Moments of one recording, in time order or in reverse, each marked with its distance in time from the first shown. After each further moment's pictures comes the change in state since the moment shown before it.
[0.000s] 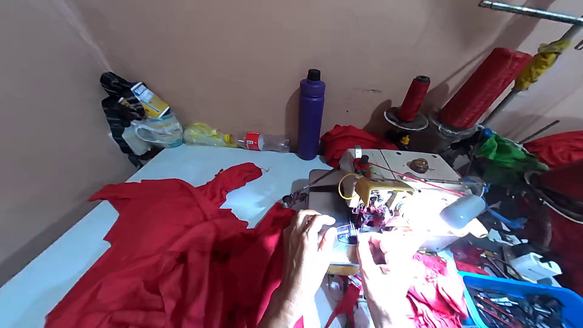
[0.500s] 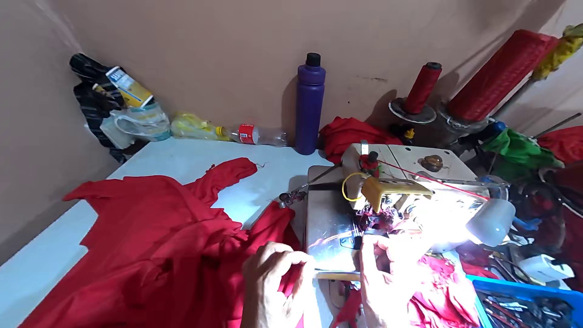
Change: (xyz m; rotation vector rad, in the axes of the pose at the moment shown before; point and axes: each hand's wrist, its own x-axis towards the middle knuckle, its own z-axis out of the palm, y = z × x) left_hand -0.036 -0.012 -0.046 -0.042 0.034 -0.022; right_hand -0.004 0.006 0.013 -0.047 0.122 -0.057
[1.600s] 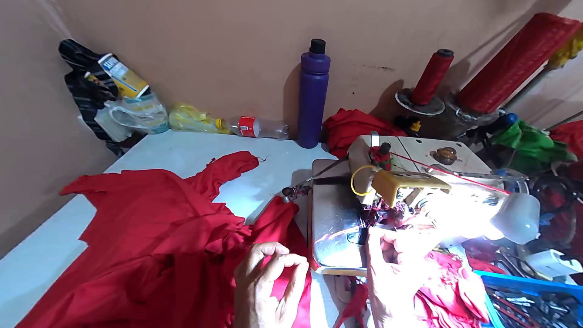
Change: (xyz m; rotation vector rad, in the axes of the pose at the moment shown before) left_hand -0.009 -0.007 -0.016 -0.012 -0.021 -0.053; right_hand 0.001 -0.001 0.006 -0.005 0.021 0.070
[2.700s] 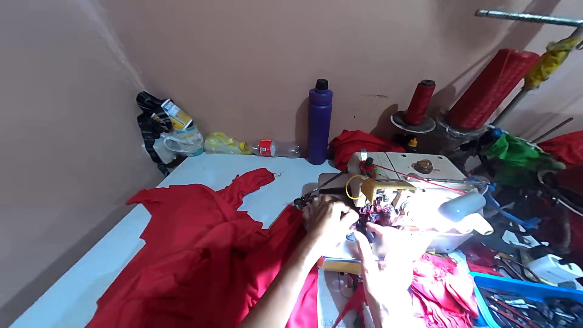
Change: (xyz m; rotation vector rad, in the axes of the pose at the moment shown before) left_hand 0.108 0.040 0.059 0.051 -0.660 -0.216; right_hand 0.001 -0.013 -0.014 -0.270 -0.109 -0.087
